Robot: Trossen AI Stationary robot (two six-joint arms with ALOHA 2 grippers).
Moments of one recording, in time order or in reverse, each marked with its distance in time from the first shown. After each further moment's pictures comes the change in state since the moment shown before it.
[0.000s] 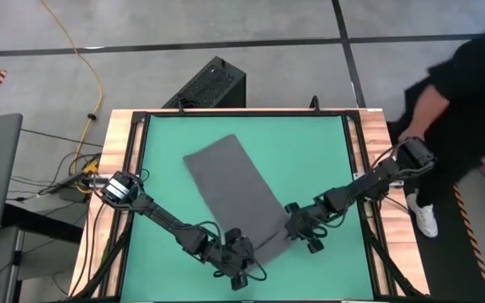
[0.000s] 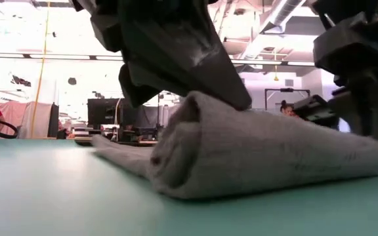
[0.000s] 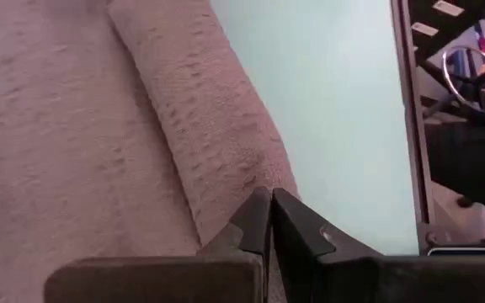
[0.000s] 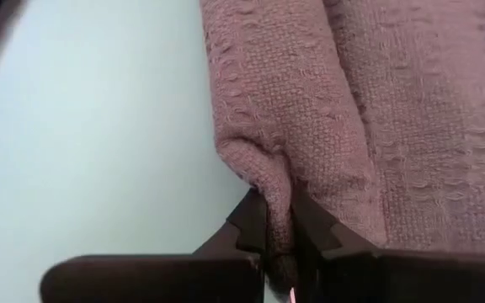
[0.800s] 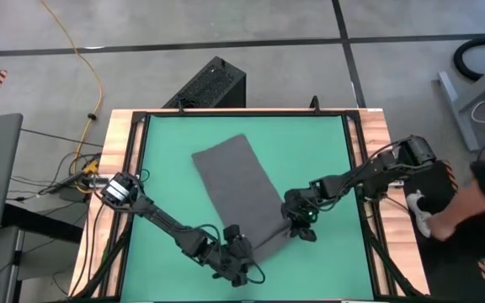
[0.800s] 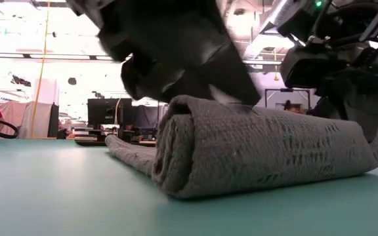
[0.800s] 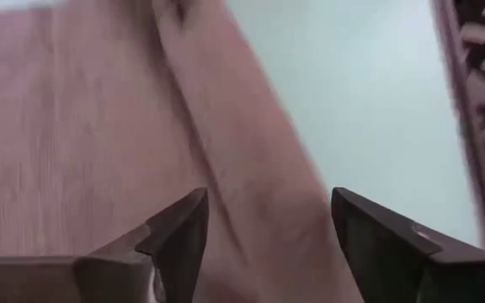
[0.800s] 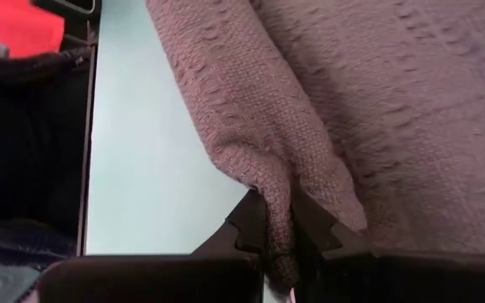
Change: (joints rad) left arm -0.016 0.009 0.000 -0.021 -0.150 0.071; right arm -0.196 -0.011 0.001 0.001 -0.299 0.324
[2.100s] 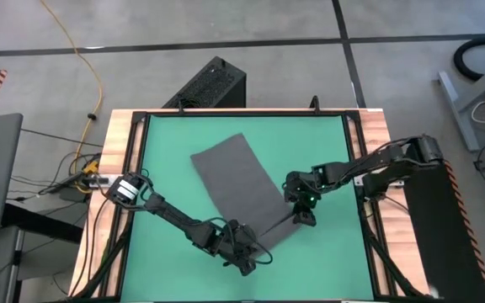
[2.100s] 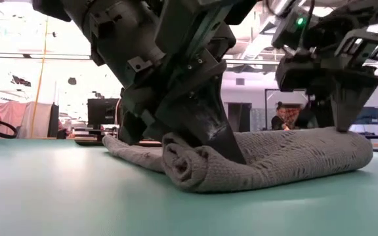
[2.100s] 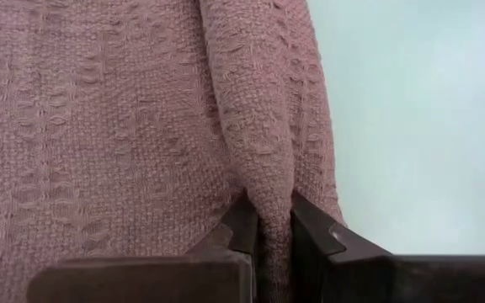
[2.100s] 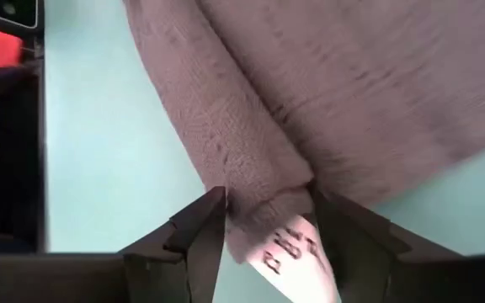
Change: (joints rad) left arm 0.090 0.073 0.002 -0.083 0.129 -0.271; right arm -0.169 -0.112 0.000 -0.218 0.015 -0.133
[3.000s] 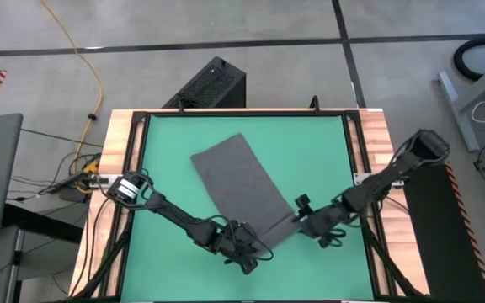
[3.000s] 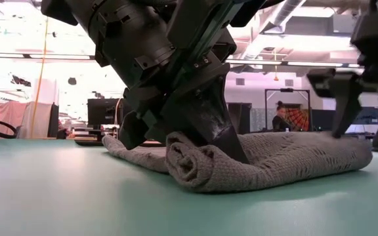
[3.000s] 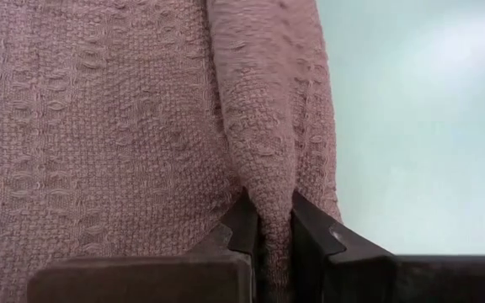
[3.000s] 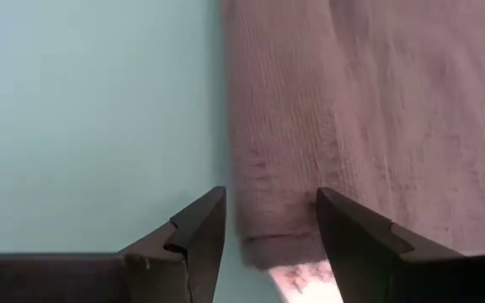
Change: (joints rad) left arm 0.015 0.002 -0.001 0.013 0.035 -0.071; right arm 0.487 -0.079 -0.120 0.179 0.702 -0.415
